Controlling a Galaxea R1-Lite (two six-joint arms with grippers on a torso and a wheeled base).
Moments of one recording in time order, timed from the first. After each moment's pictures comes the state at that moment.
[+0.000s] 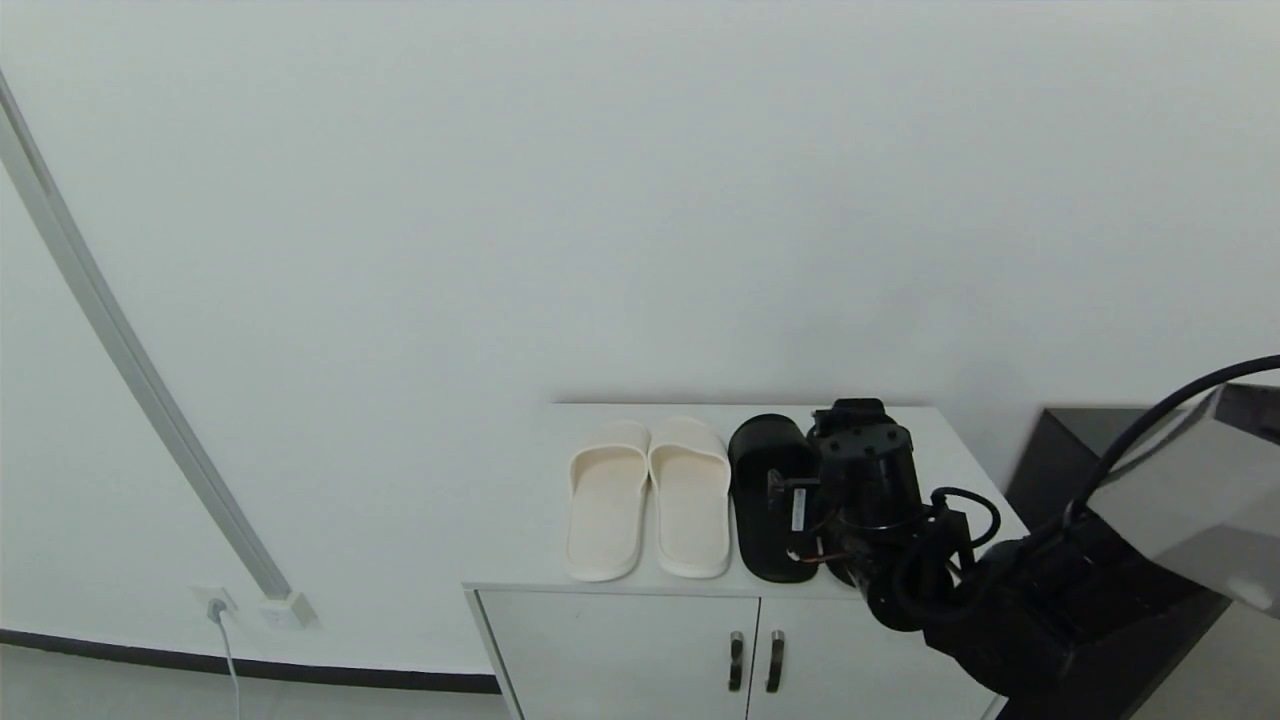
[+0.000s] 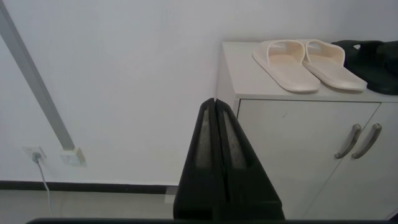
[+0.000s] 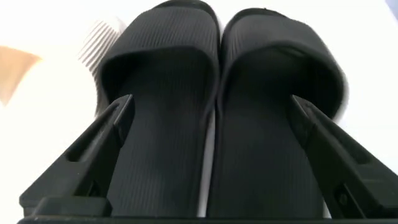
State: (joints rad) left arm 0.00 0.00 0.00 0.00 0.03 -0.01; right arm 0.69 2.08 -0.89 -0.83 -0.64 0.29
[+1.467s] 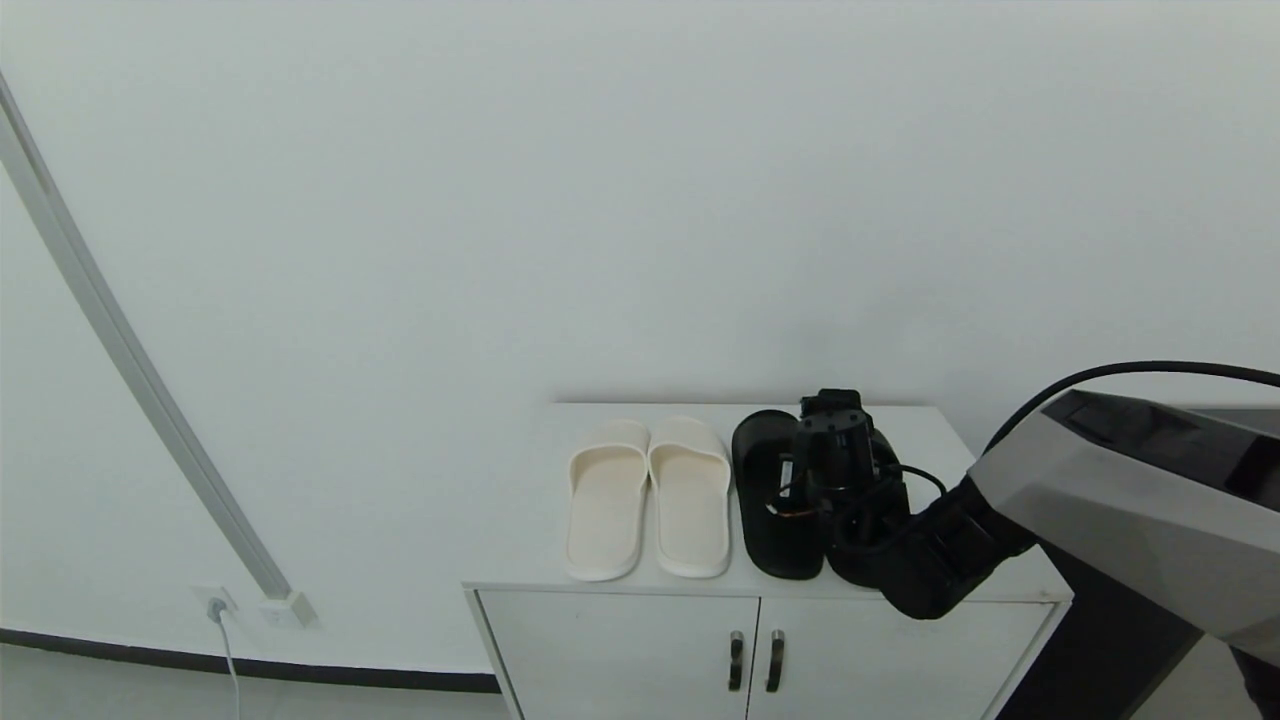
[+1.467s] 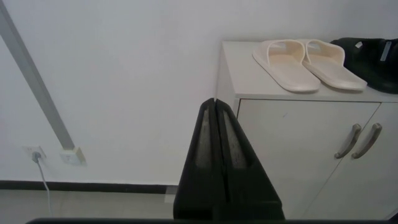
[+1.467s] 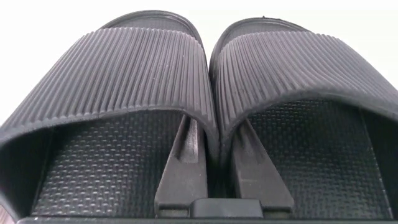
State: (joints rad) left arm 0.00 0.00 0.00 0.00 0.03 -0.02; right arm 0.59 2.30 -1.15 -0.82 -0.64 0.27
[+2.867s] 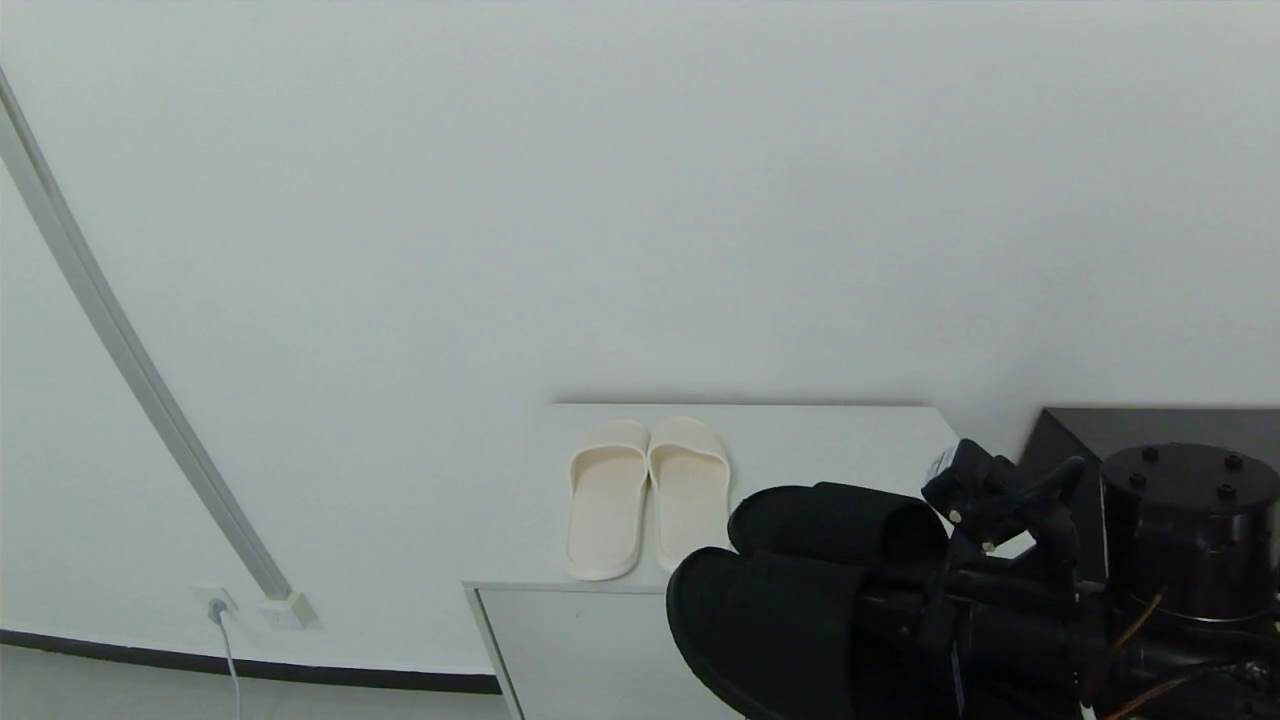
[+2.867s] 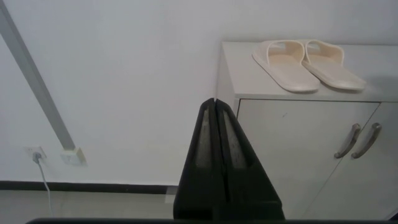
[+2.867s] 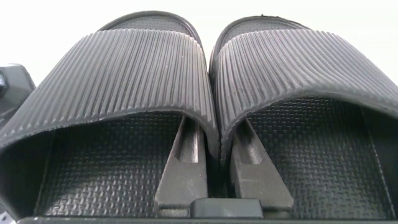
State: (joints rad) left arm 0.00 0.00 0.00 0.00 0.03 -0.01; right arm 0.73 1.53 -0.47 -0.72 0.22 -0.01
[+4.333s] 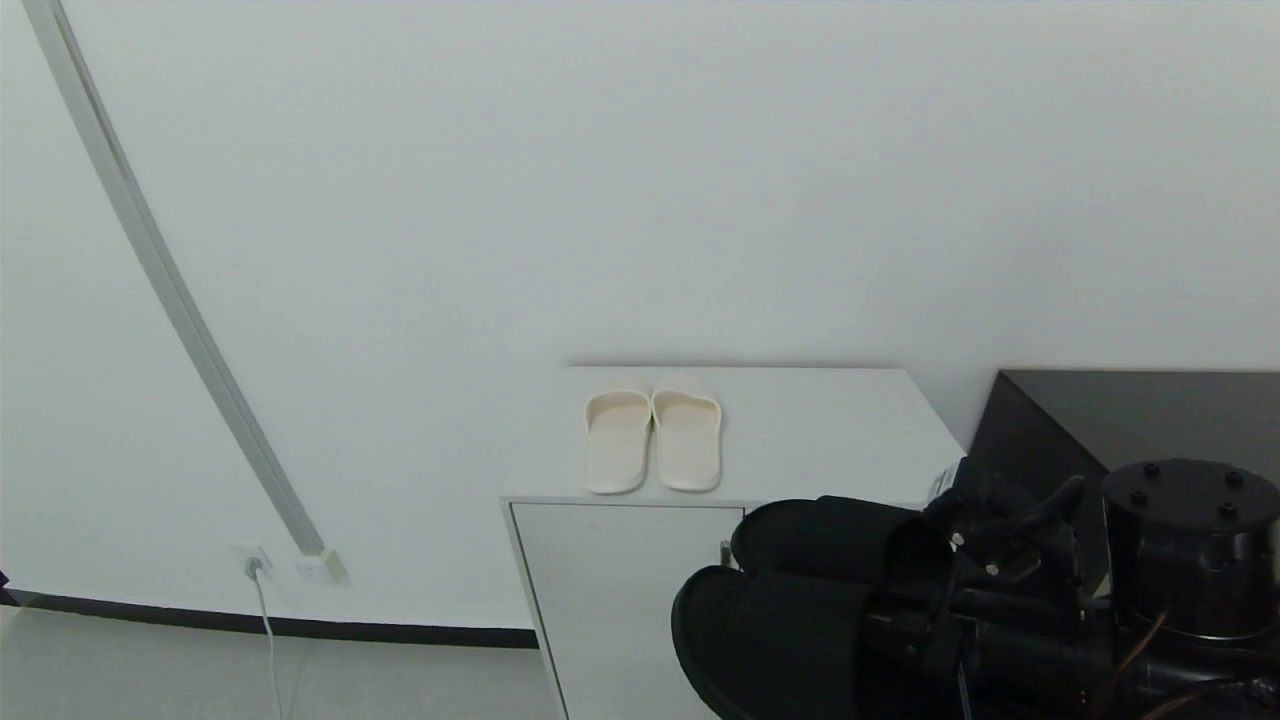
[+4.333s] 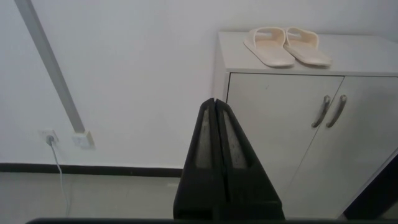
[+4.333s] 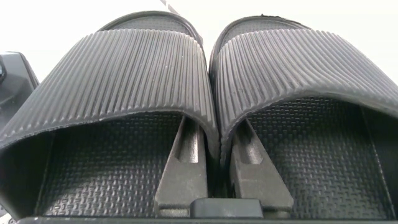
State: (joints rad) left arm 0.00 0.00 0.00 0.00 0.03 -0.02; right arm 0.73 1.53 -0.44 -0.73 0.22 -0.03
